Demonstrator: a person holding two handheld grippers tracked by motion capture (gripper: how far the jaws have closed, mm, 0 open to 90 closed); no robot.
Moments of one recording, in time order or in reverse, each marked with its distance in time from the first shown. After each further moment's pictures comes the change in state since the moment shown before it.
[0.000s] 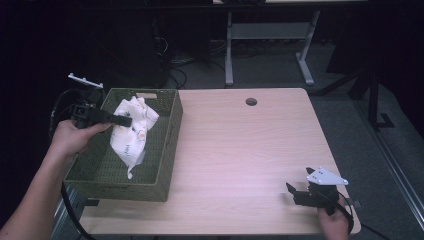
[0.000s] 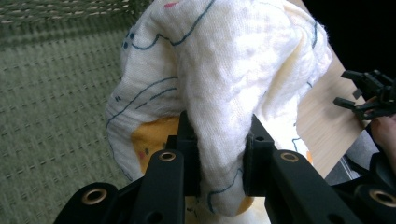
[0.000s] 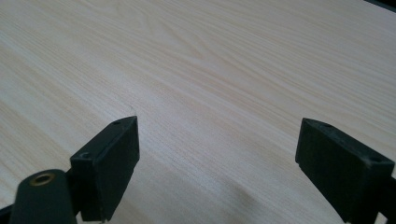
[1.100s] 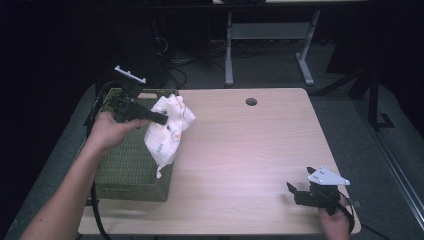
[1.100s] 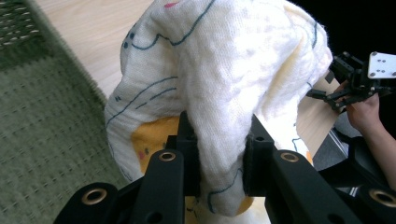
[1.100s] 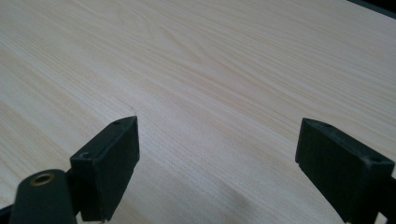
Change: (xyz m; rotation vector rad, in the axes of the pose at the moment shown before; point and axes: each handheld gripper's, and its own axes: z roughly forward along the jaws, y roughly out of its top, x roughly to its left) left arm -0.072 0.036 0.054 0.062 -0.078 0.127; right arm -0.001 0.001 -0.003 -0.016 0.001 -0.001
